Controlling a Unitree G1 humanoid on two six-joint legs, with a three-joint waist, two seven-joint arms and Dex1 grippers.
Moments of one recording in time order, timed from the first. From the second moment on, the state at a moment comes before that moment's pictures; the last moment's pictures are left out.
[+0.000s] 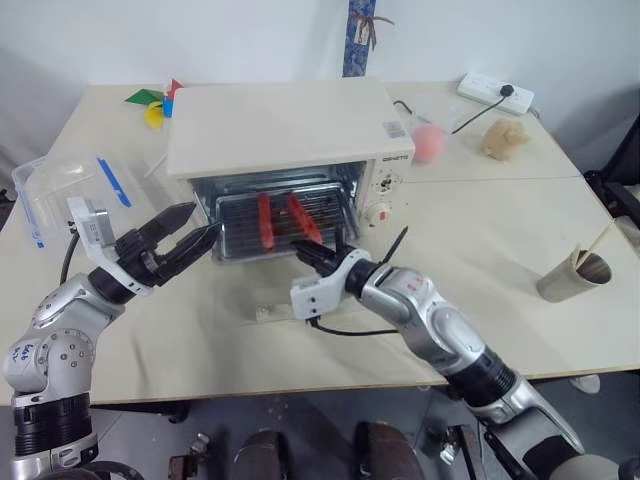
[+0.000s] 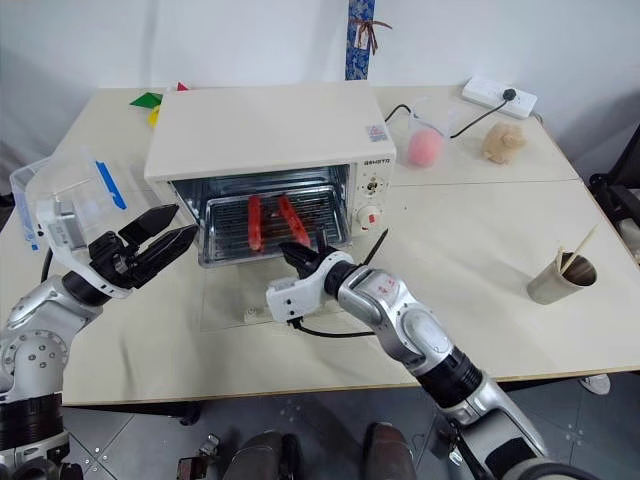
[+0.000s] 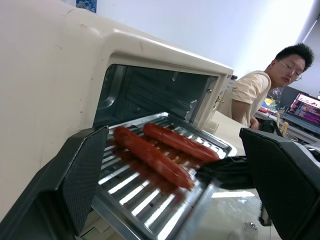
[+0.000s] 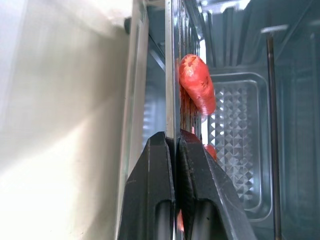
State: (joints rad) left arm -0.26 0.59 0.43 -0.14 -0.87 0.52 -0.77; right arm -0.60 -0.35 0.53 -0.16 -0.88 -0.07 0.52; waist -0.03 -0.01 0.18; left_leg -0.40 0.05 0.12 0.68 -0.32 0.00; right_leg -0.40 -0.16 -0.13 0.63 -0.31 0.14
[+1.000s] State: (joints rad) left arm -0.08 0.66 0.54 -0.24 -1.06 0.79 -0.64; right arm -0.41 -0.53 0.40 -0.36 -0.75 -0.29 0.53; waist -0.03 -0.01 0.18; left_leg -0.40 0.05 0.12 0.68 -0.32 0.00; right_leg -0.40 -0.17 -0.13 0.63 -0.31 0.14
